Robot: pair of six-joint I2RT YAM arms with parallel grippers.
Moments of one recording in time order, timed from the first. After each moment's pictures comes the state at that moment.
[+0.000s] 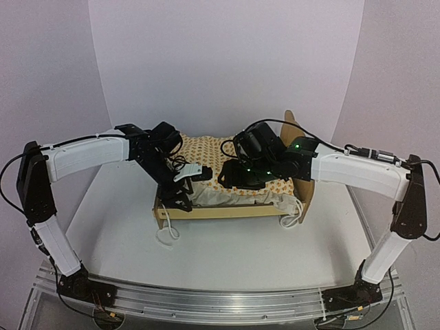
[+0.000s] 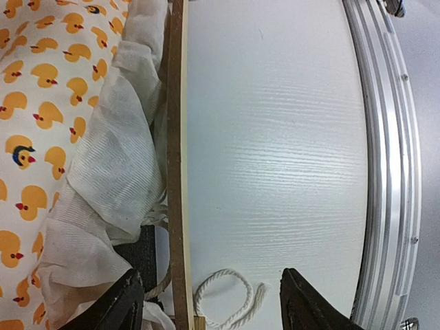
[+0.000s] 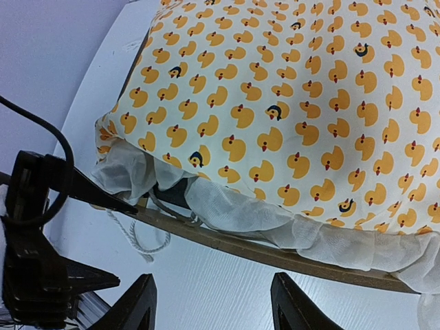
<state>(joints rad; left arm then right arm) -0.74 1.72 1.46 -0.91 0.45 0.74 0.97 1.71 1.50 -0.58 0.12 0.71</state>
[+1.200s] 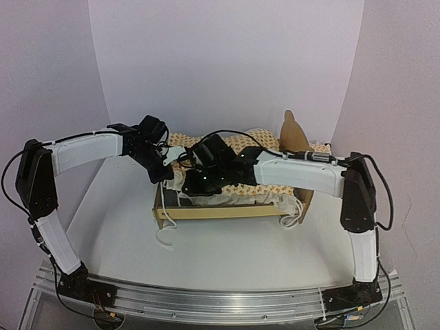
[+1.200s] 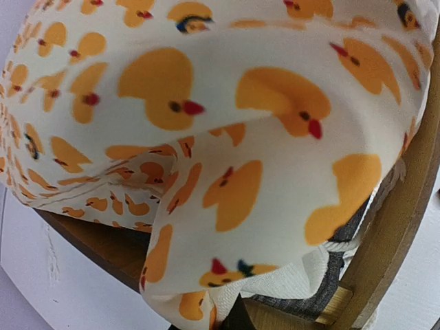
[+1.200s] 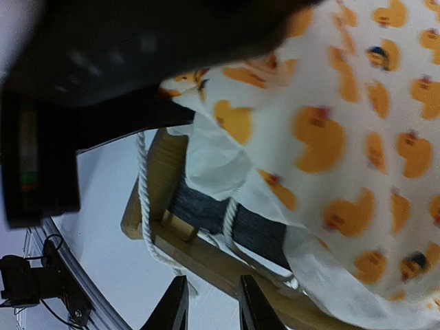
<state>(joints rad) -0.57 1.74 1.41 -0.71 0.08 0.62 1.02 2.09 1.81 -0.49 -0.02 0.66</state>
